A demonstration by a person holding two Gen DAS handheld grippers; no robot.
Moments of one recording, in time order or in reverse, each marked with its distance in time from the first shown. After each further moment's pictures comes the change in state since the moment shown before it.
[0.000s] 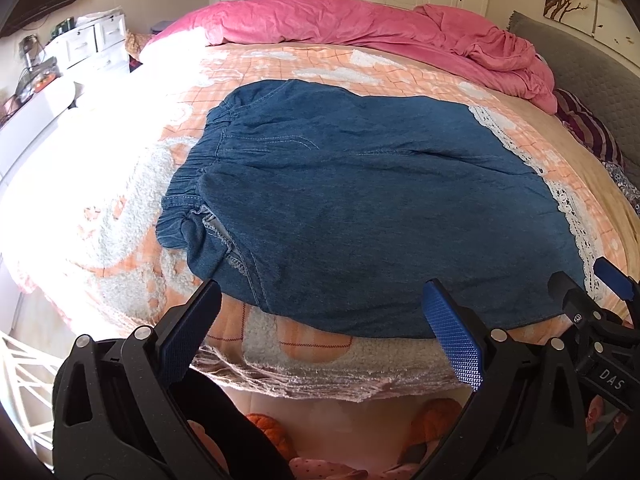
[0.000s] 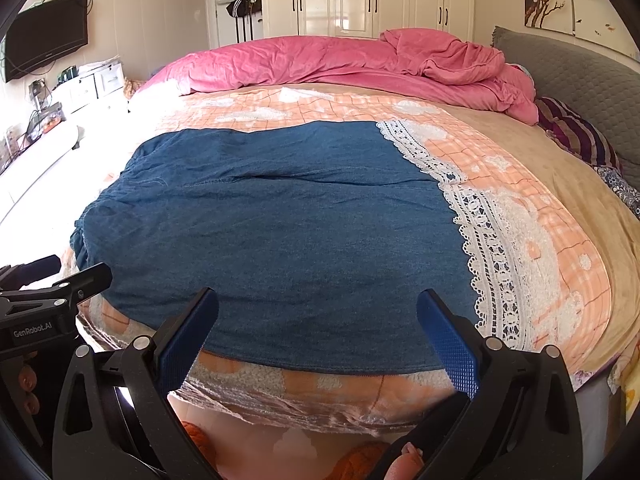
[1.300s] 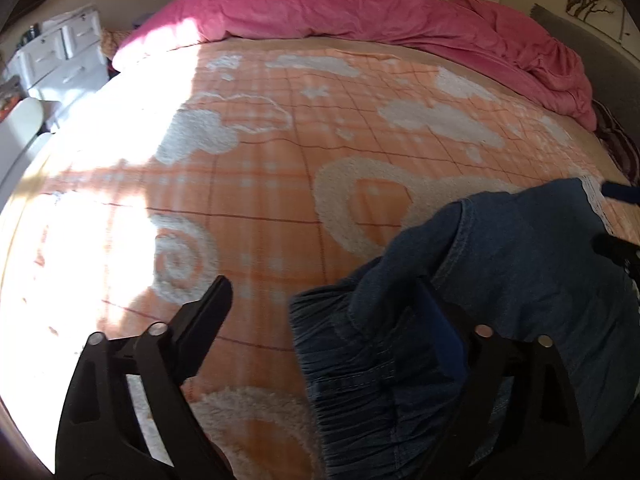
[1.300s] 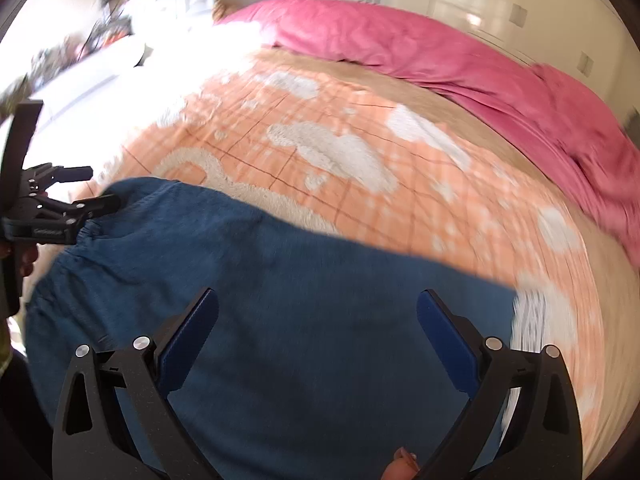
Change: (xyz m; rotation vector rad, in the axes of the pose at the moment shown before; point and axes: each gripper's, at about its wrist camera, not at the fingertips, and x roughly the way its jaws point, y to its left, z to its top) left arm 0.168 0.121 0.186 0.064 0.076 -0.029; right arm 0.221 0.072 0.221 -0.457 0.178 0.240
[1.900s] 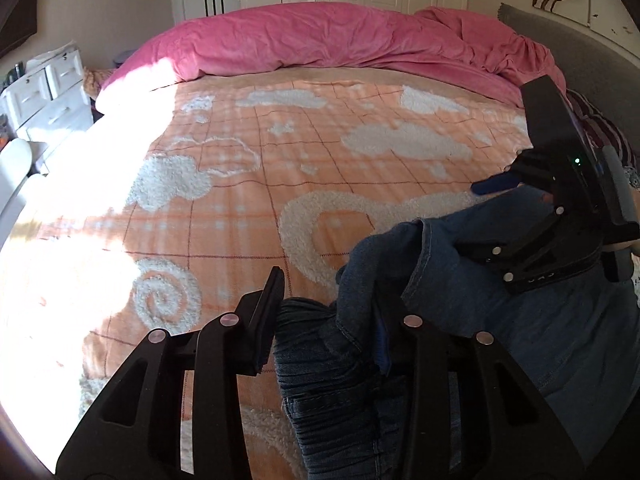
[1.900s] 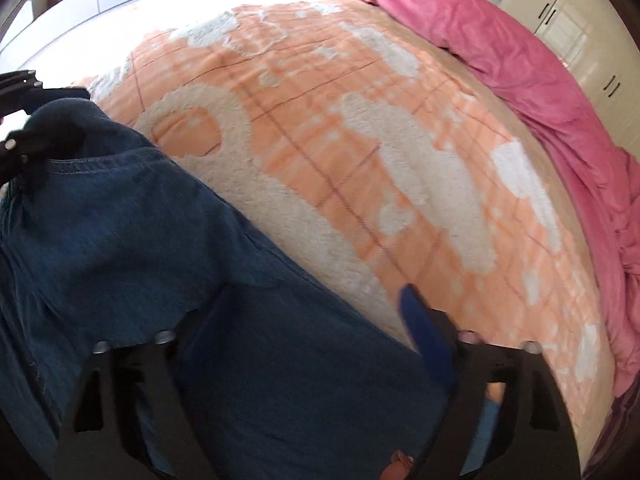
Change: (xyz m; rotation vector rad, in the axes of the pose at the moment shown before) left arm -0.021 -0.011 0.010 0.078 -0.109 -0.016; right arm 0.095 0.045 0.042 -0.298 0.121 0.109
